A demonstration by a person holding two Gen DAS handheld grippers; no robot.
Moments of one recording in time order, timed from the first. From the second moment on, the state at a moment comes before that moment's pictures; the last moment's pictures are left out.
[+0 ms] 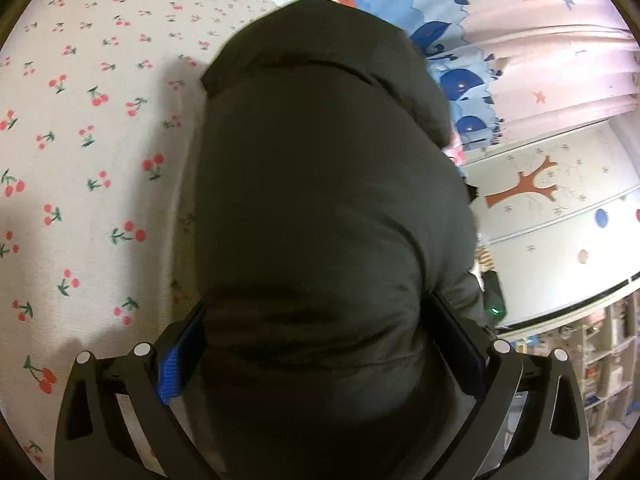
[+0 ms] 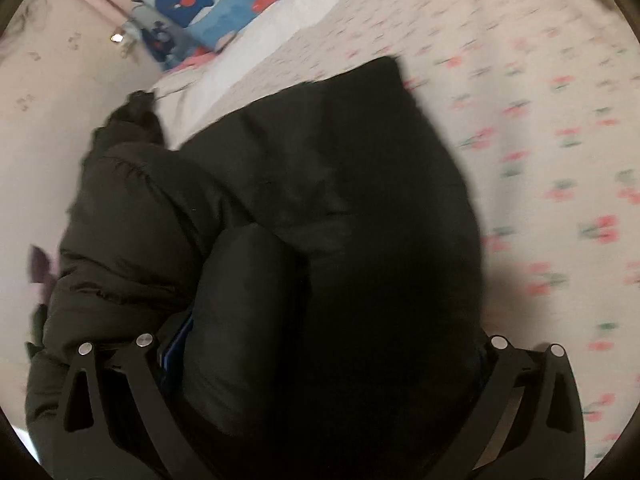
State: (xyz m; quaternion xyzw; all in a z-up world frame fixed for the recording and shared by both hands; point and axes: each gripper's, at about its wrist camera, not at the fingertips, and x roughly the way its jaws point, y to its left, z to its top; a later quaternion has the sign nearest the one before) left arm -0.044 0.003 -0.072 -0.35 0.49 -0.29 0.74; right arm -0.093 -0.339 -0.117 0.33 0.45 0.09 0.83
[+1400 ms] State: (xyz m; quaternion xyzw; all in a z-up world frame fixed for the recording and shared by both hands) left arm -0.107 0.097 0.014 -0.11 0.38 -0.07 0.92; right arm -0.086 -0.124 0.012 0.10 0.34 0.26 0.90
